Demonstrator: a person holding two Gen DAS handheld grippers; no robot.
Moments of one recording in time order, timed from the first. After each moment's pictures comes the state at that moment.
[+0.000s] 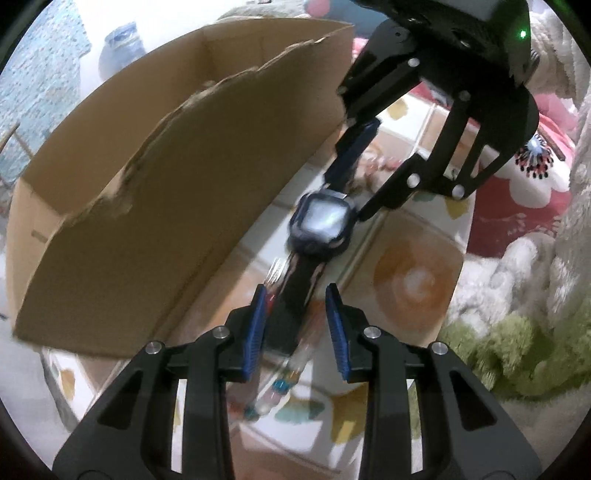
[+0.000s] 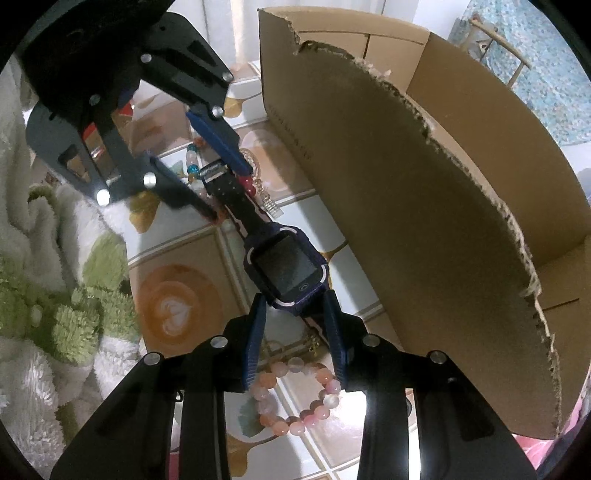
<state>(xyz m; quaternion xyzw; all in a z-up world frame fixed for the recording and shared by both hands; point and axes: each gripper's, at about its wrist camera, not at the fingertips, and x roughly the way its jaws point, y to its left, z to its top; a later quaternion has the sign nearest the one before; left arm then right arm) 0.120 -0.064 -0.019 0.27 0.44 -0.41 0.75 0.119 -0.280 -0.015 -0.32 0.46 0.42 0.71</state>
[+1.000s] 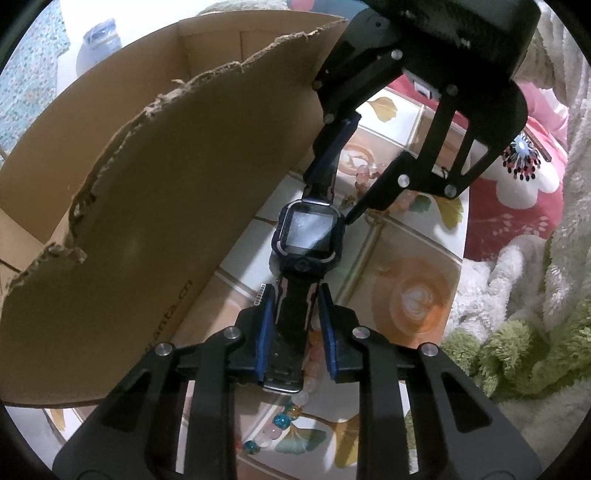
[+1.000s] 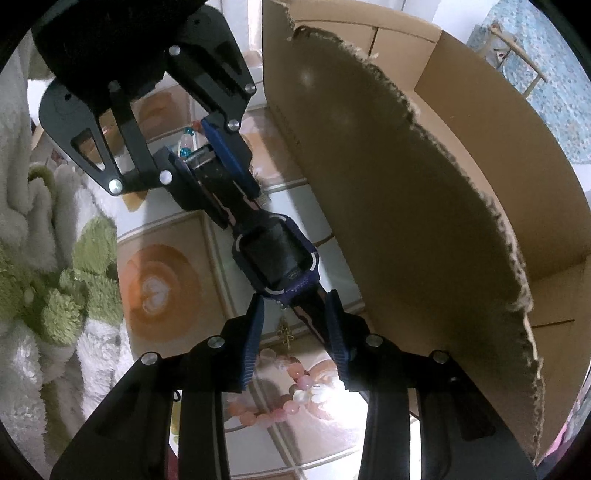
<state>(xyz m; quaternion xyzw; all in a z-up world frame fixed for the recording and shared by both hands) 0.136 -0.083 -0.027 0.26 0.46 -0.45 0.72 0.120 -0.284 -0.028 -0.35 0.46 0.44 0.69</state>
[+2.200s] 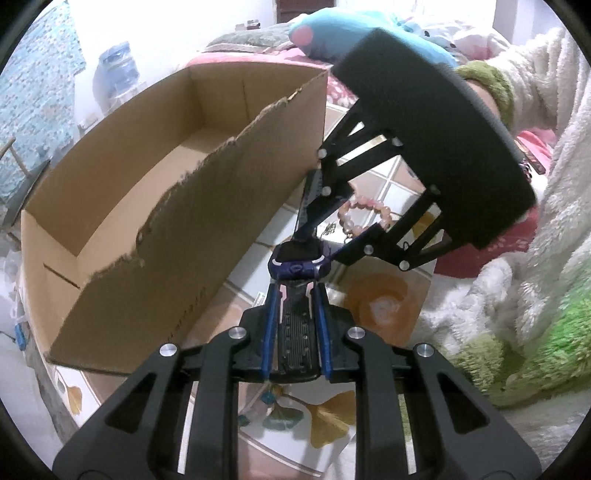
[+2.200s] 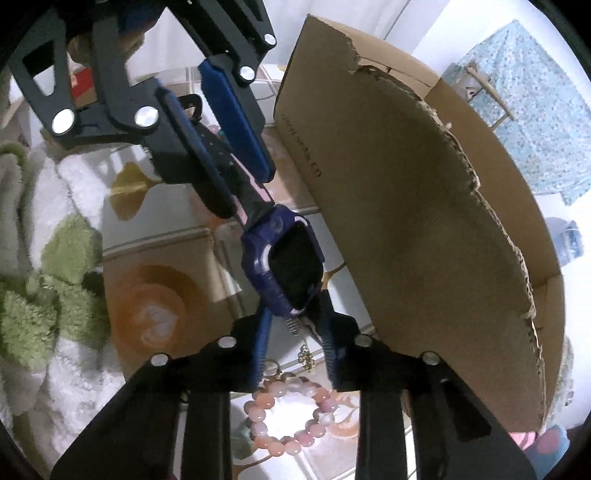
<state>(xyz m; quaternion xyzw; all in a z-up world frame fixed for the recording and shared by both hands) 0.104 -0.082 0.011 0.25 0.42 -0.43 0.76 0.040 -0.243 -0.045 -0.41 0.36 0.37 0.75</state>
